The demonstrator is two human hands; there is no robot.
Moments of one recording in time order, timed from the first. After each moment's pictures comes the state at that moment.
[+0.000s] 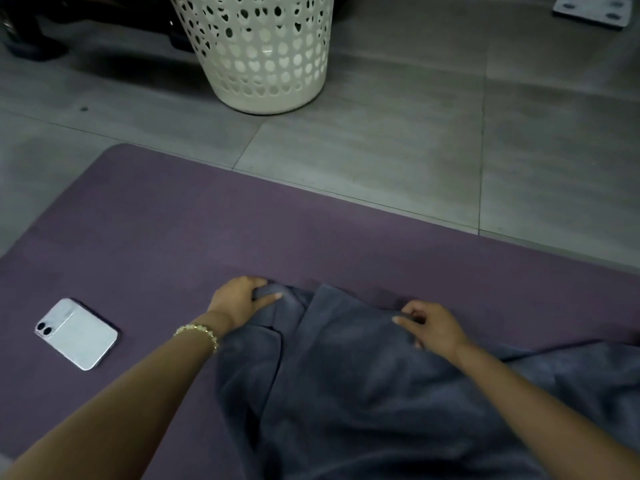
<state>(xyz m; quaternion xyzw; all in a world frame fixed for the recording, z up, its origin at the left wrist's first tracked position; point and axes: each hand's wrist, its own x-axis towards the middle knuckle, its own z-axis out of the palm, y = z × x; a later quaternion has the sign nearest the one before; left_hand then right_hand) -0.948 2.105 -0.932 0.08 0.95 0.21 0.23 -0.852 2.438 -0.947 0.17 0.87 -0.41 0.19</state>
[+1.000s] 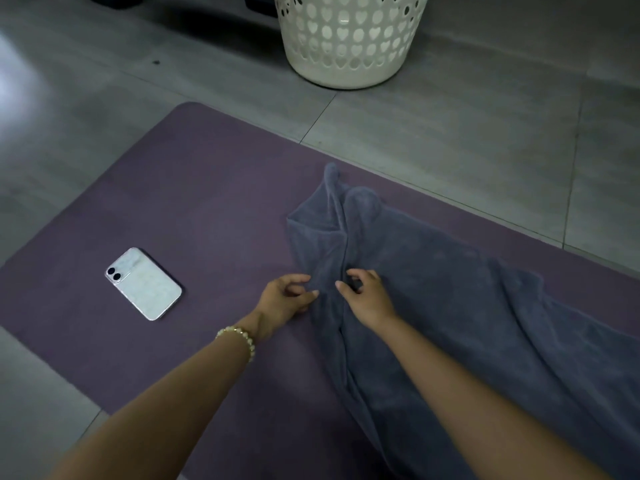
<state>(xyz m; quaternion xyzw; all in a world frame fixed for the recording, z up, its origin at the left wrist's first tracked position) -0.911 2.068 -0.958 -0.19 0.73 0.62 0.22 -0.913 2.237 -0.956 0.12 0.86 -0.45 0.19</state>
